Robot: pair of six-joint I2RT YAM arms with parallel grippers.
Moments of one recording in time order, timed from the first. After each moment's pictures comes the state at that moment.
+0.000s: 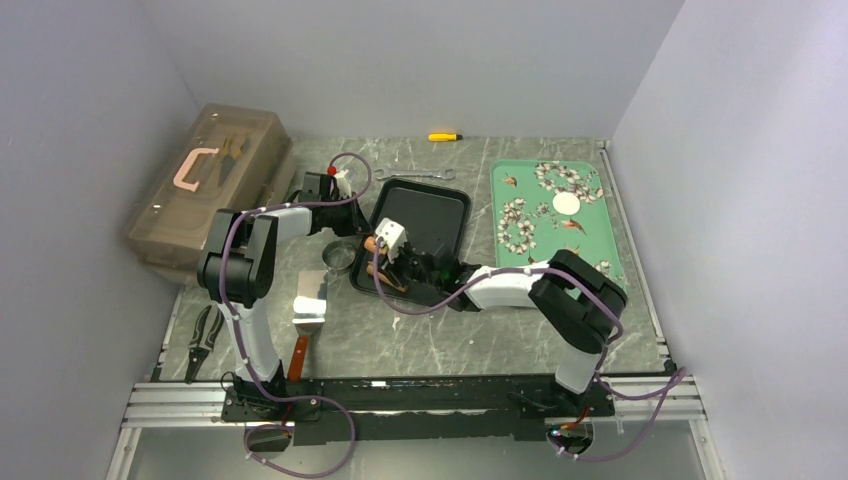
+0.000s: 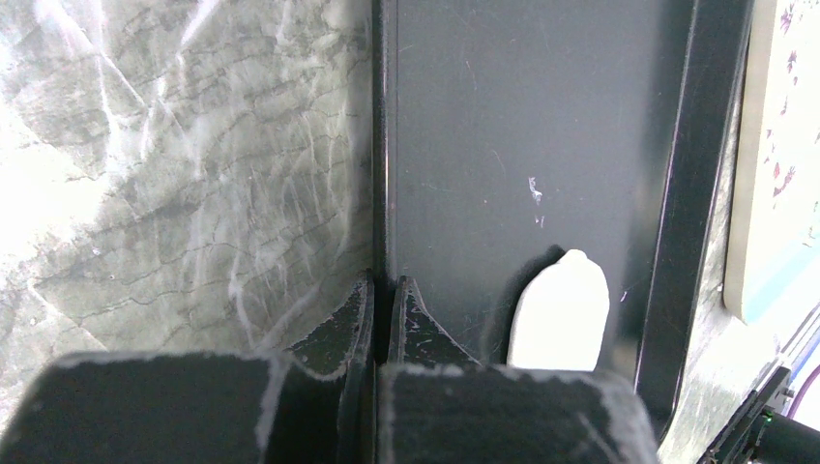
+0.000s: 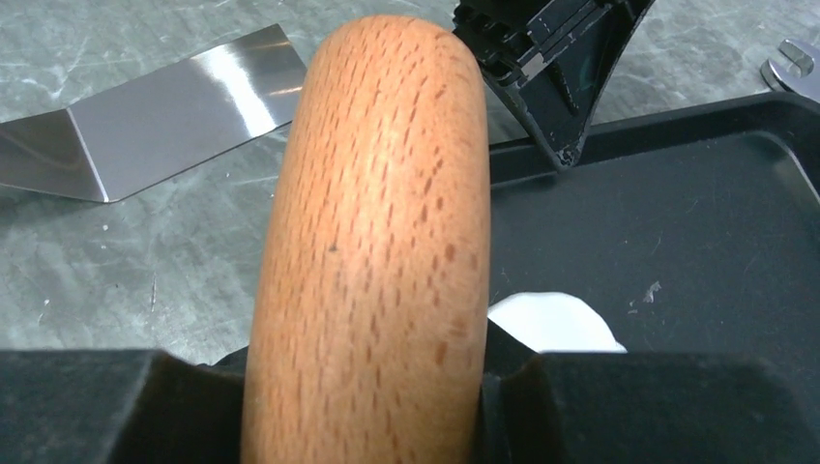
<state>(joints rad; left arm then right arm) -0.19 1.96 1.13 0.00 0.51 -0.34 0.92 1.78 0.86 0.59 -0.11 -0.12</state>
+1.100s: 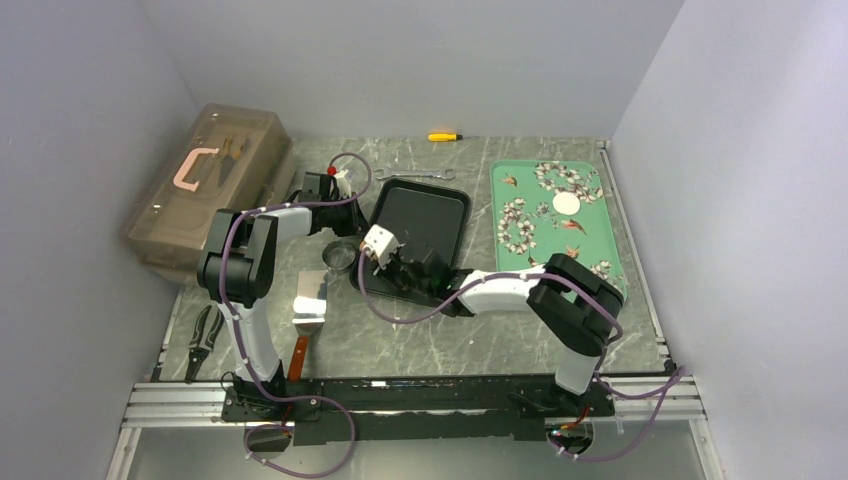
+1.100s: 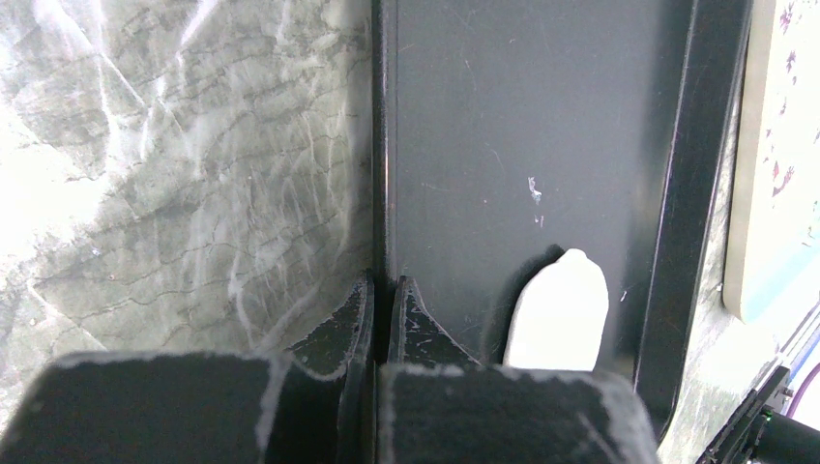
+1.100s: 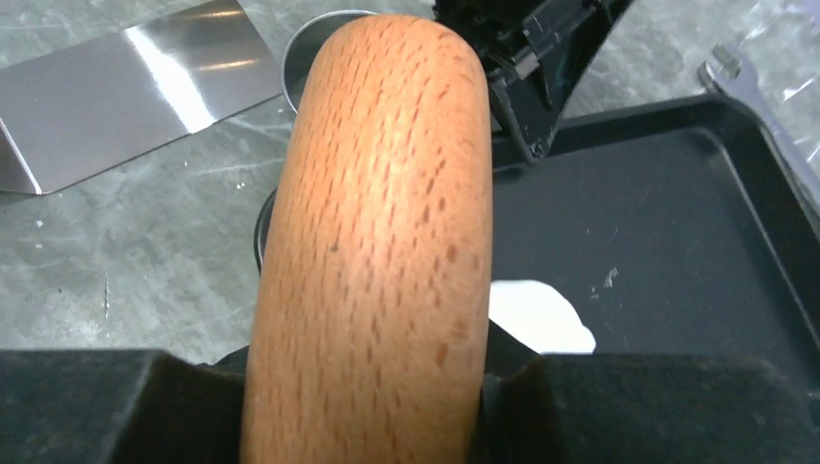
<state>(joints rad) -0.19 1.96 1.13 0.00 0.52 -0.34 0.98 1.77 0.90 0.50 0.07 -0.21</state>
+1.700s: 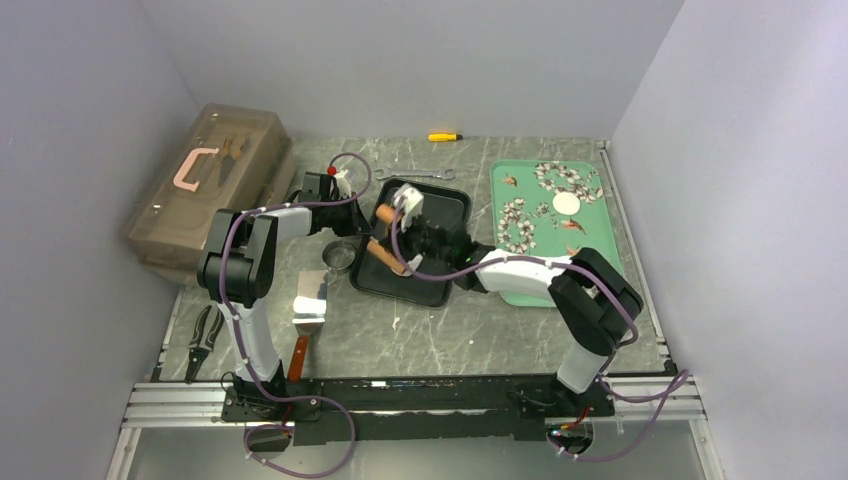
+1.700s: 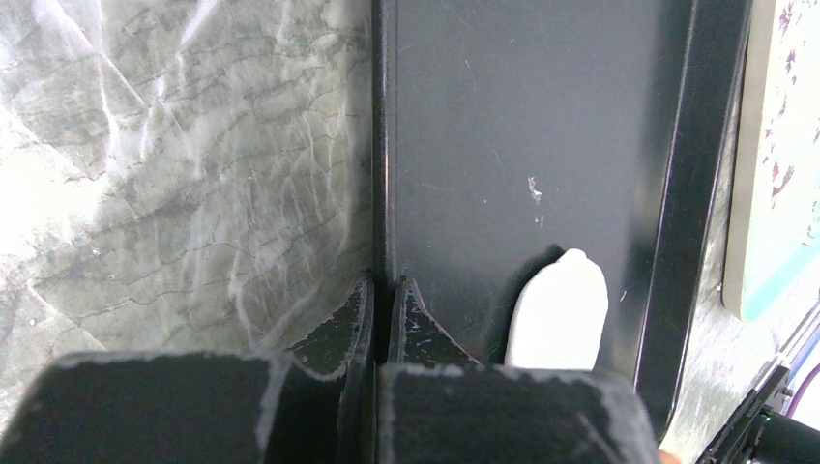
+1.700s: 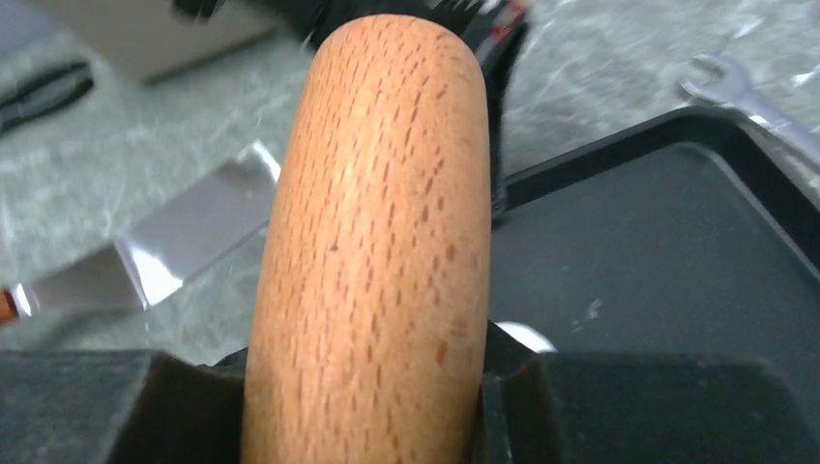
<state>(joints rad) -0.19 1.96 1.13 0.00 0.52 -0.34 0.84 1.71 0.94 0.48 -0.15 0.04</state>
